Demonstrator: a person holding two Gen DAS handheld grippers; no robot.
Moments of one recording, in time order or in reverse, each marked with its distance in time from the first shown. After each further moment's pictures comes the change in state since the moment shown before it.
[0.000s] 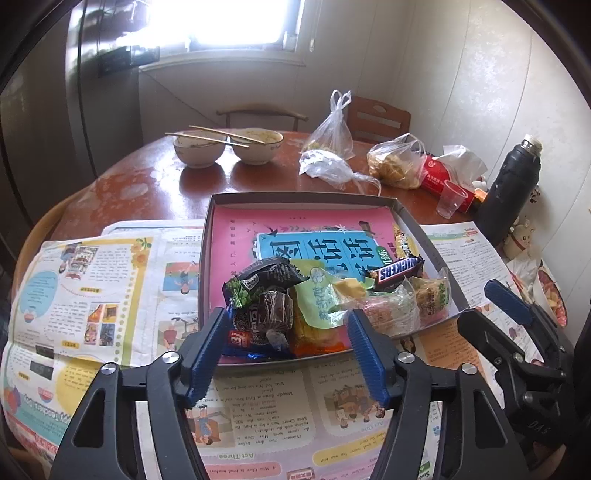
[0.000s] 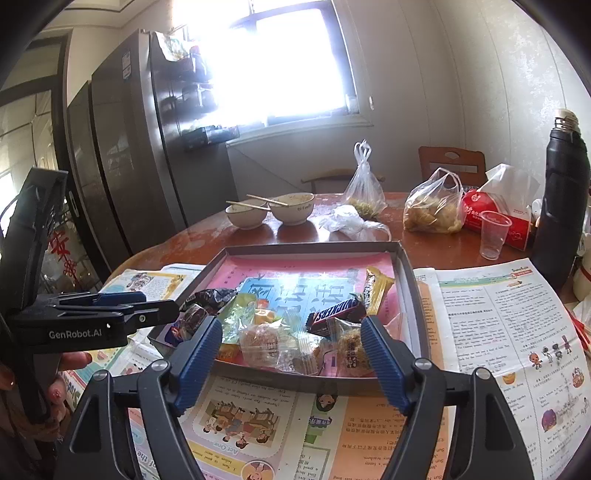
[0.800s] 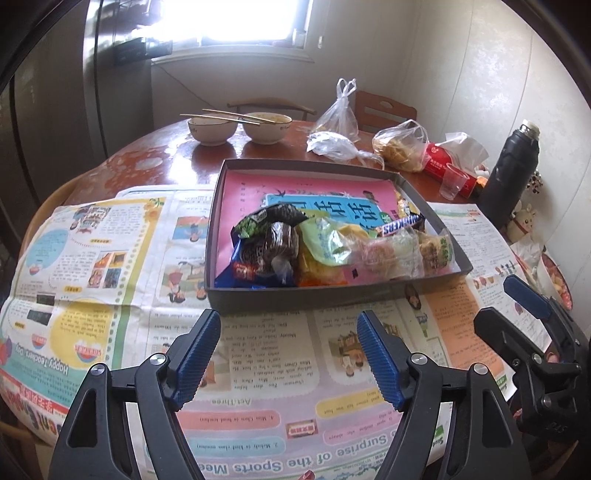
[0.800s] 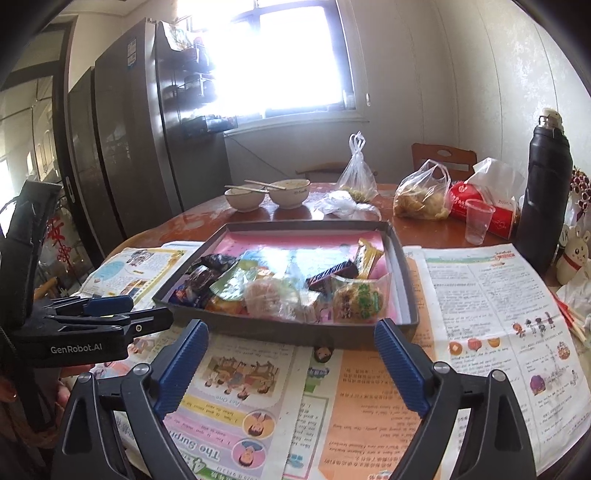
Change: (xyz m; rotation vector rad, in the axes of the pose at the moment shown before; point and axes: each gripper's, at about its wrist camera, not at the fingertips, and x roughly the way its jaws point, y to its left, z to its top) left arm -0.009 -0.001 -0.056 -0.023 0.007 0.028; right arm -0.026 0.010 -0.035 -0.029 0.037 -0.035
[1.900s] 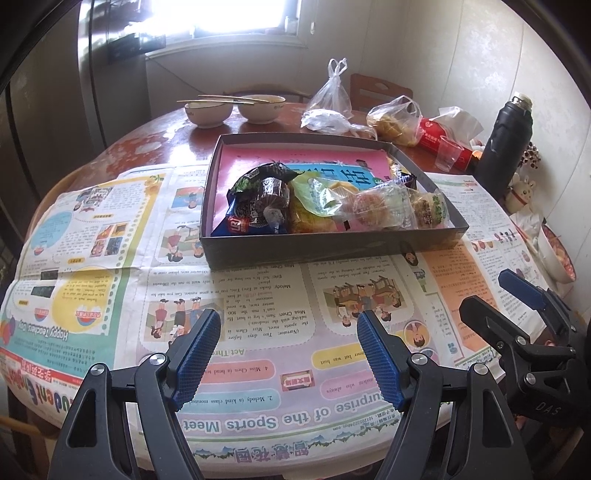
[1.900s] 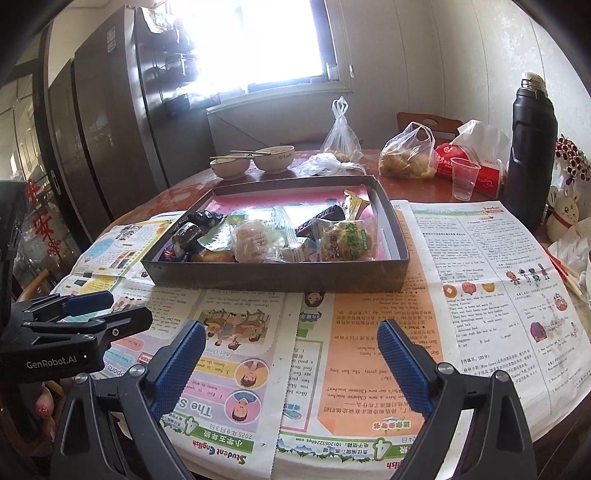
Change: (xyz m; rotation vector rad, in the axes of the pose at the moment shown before) left arm -0.007 -0.008 -0.031 0.038 0.053 0.020; right arm -0.002 -0.003 -0.030 0.050 0.098 -0.046
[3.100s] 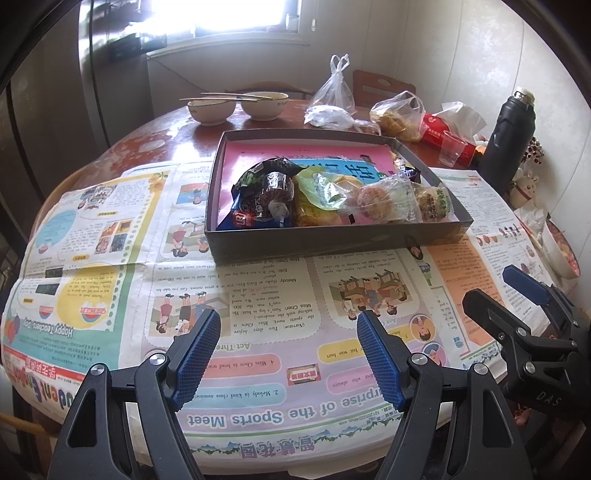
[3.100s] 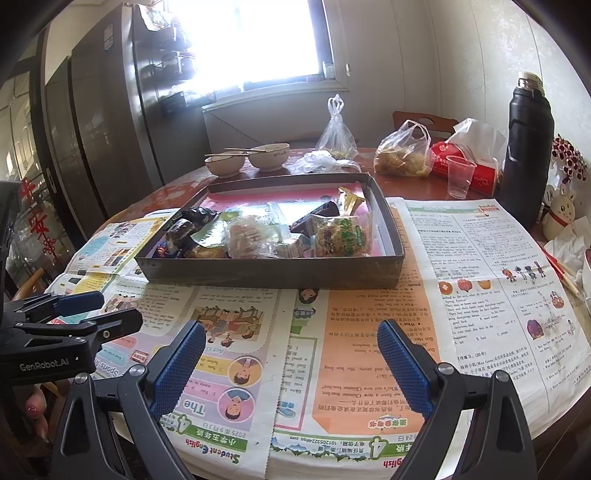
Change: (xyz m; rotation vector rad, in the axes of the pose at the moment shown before) left arm 0.000 0.002 -0.003 0.007 0.010 0.016; right arm 0.003 -0.003 -0.002 0.004 0.009 -0.021
